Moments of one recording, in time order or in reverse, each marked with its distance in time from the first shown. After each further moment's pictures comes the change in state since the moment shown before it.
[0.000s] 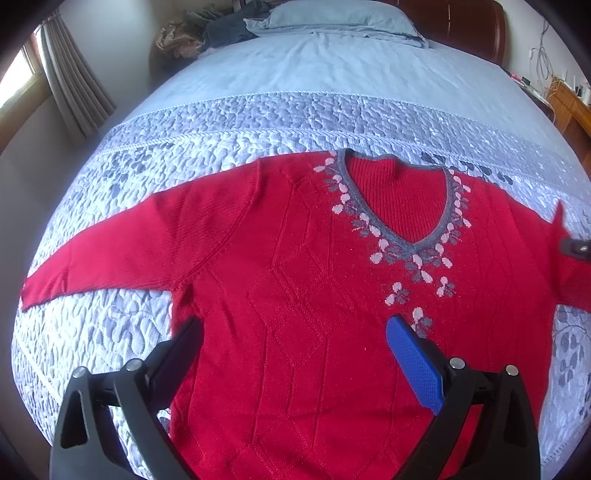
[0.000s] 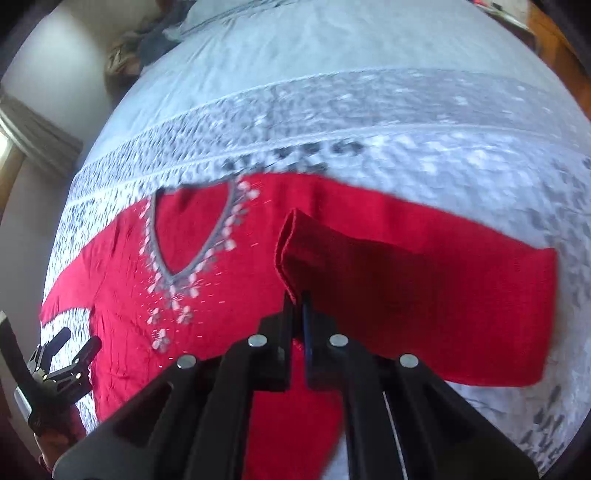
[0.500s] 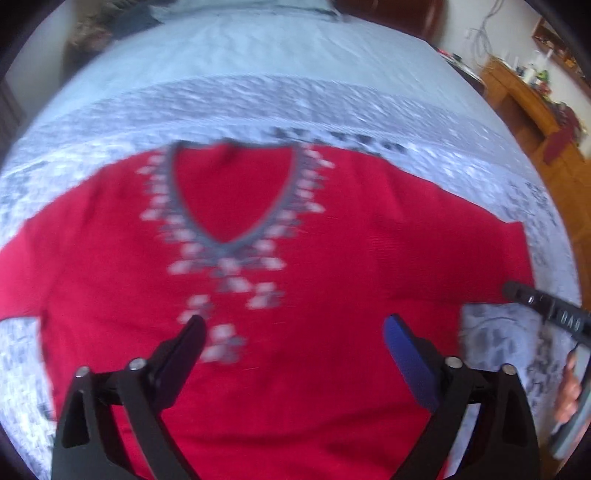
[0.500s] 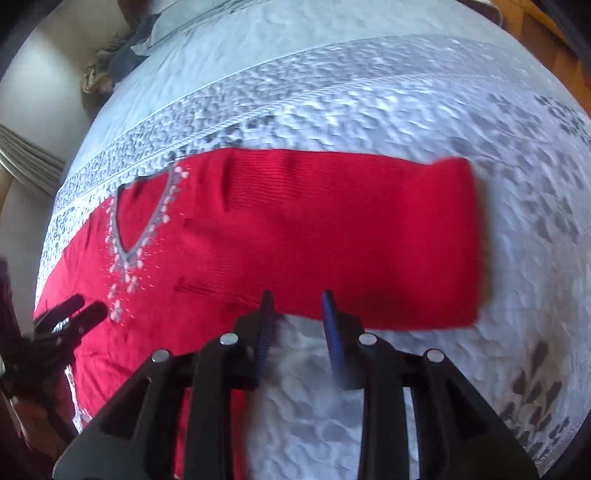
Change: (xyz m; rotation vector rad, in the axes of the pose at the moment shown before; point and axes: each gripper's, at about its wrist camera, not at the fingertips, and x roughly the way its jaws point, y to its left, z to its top) left arm 0.021 -0.133 0.019 0.118 0.110 -0.341; right arm -0.044 -0.105 -0.069 0.107 -0.069 -0.068
